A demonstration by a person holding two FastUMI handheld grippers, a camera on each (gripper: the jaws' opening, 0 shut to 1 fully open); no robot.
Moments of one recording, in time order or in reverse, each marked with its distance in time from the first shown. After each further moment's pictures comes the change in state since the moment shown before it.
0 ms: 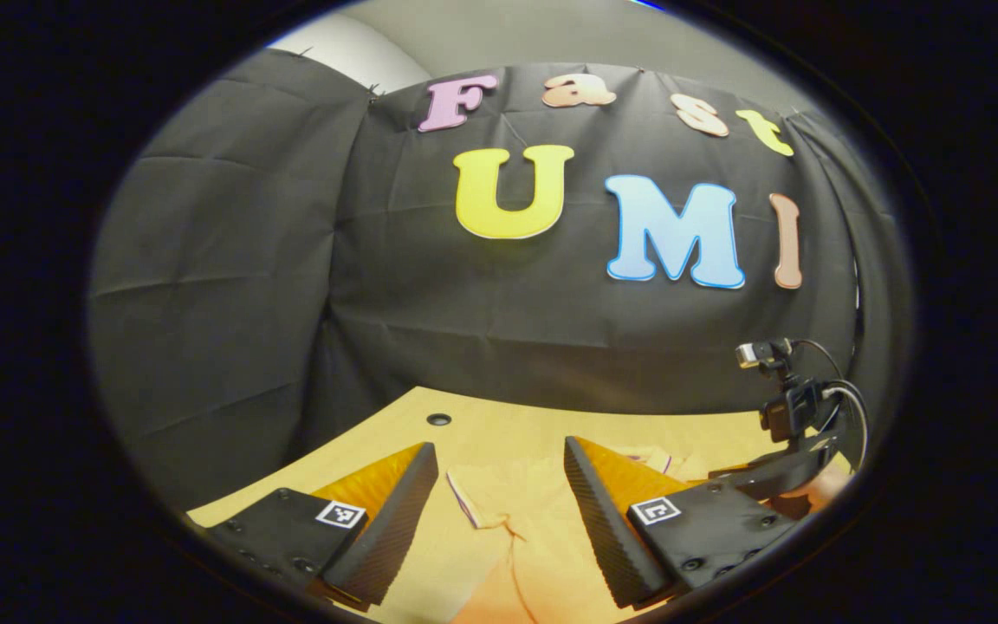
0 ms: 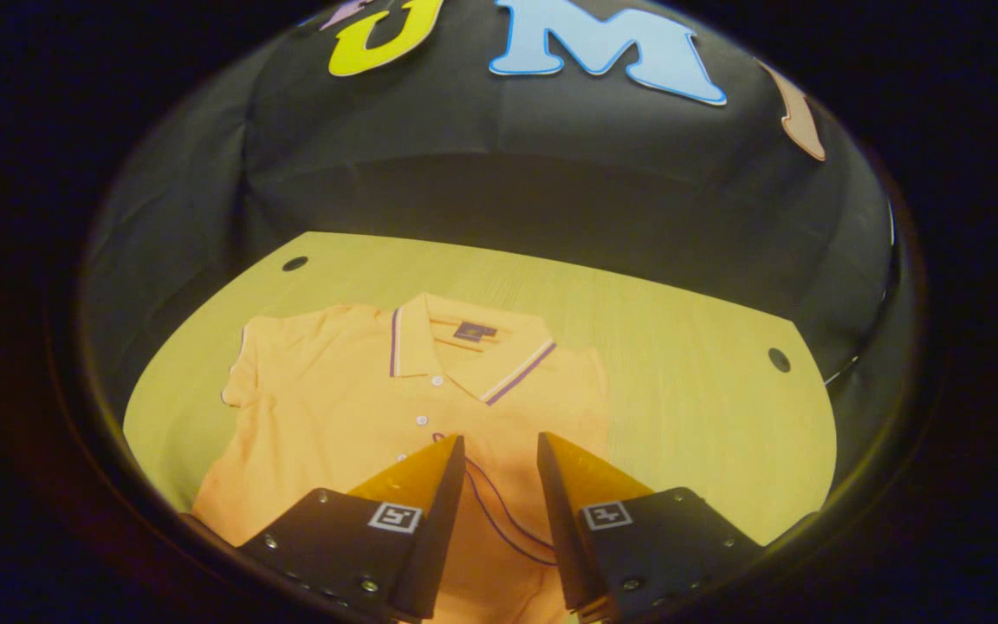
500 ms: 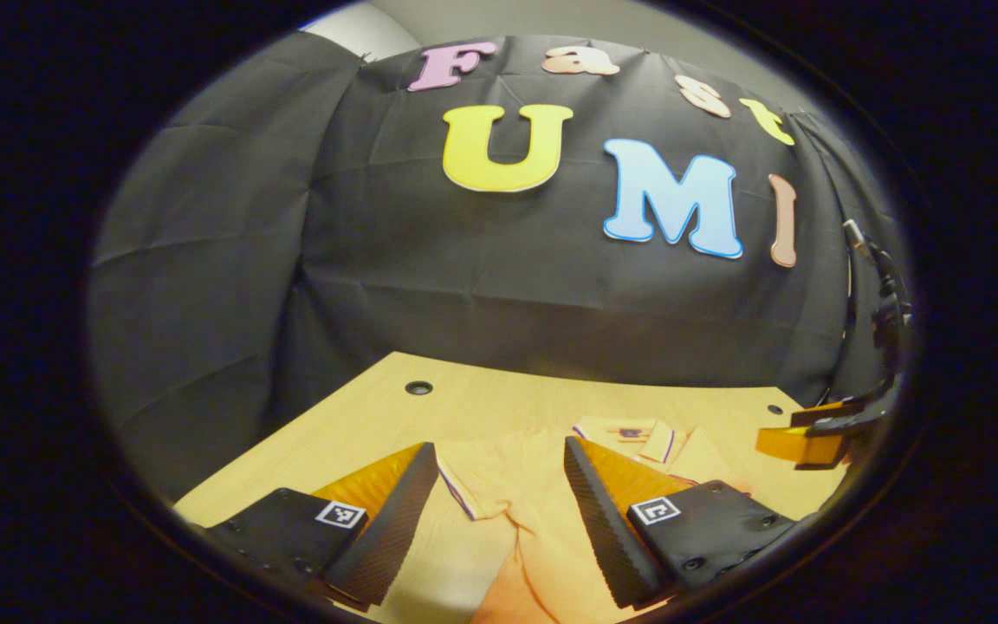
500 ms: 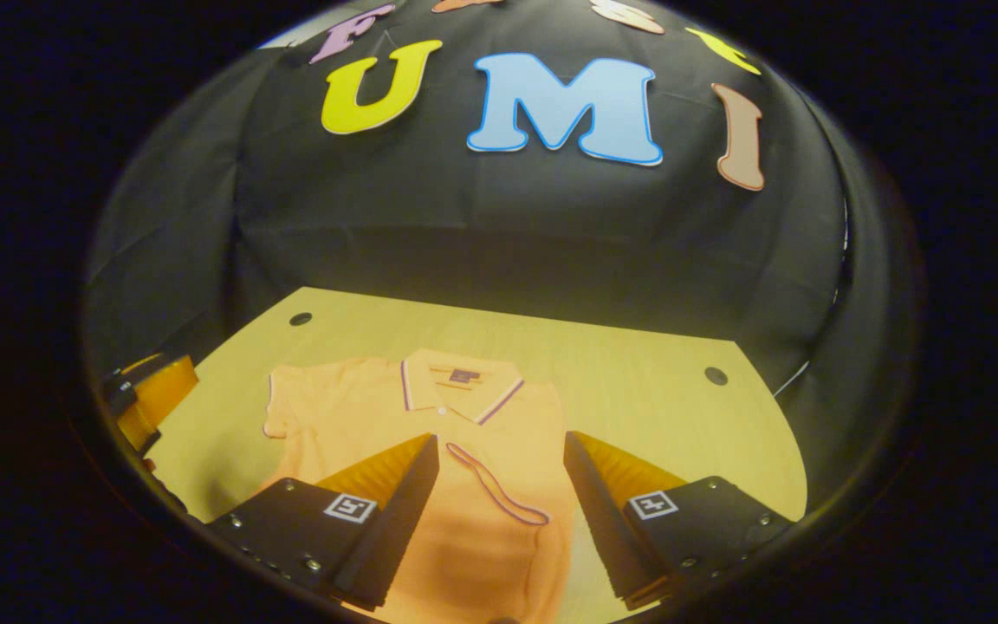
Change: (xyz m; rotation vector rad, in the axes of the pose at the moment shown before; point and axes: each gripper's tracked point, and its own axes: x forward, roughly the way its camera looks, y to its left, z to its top) left arm 0.055 0.021 -0.060 -0.042 0.132 -0.072; right arm -0.111 0.003 0.028 0.074 -0.163 -0.106
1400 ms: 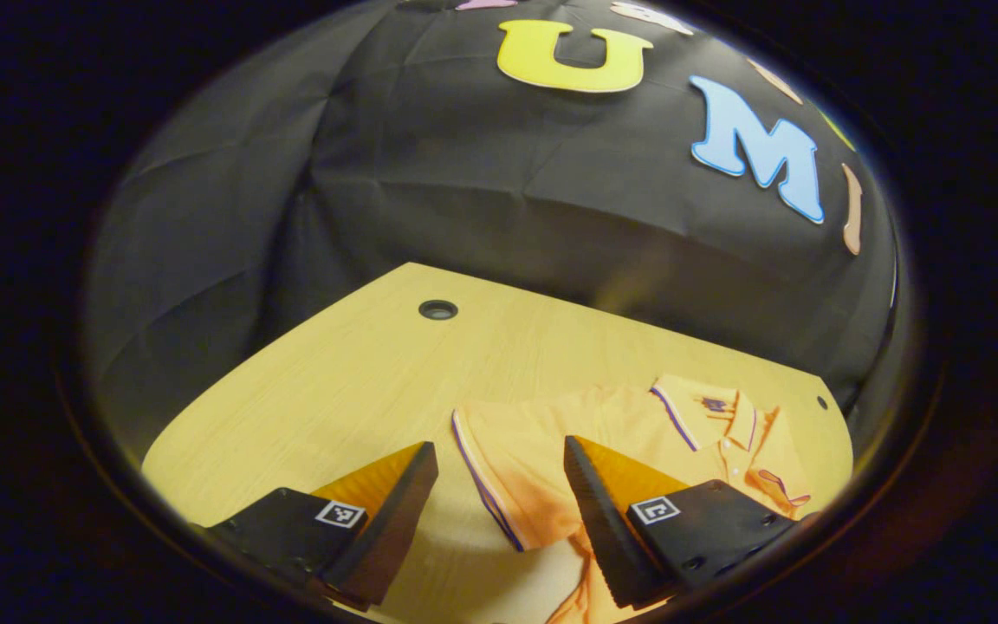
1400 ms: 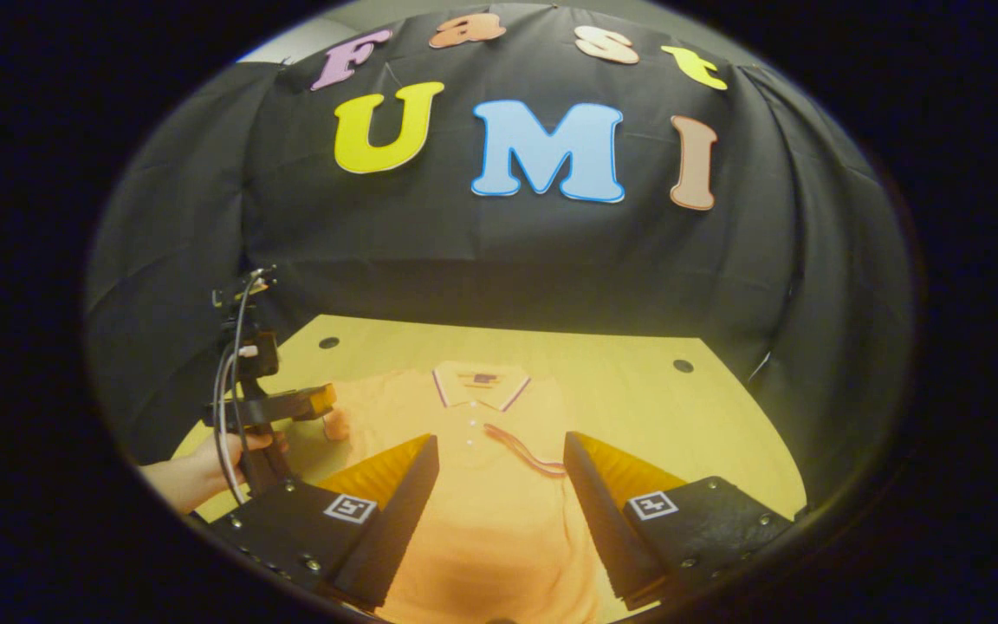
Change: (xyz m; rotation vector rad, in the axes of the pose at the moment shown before) left arm 0.142 0.071 -0.086 -0.081 0.251 0.083; right arm -0.108 0.055 -0.012 0.046 -0.065 -0.042
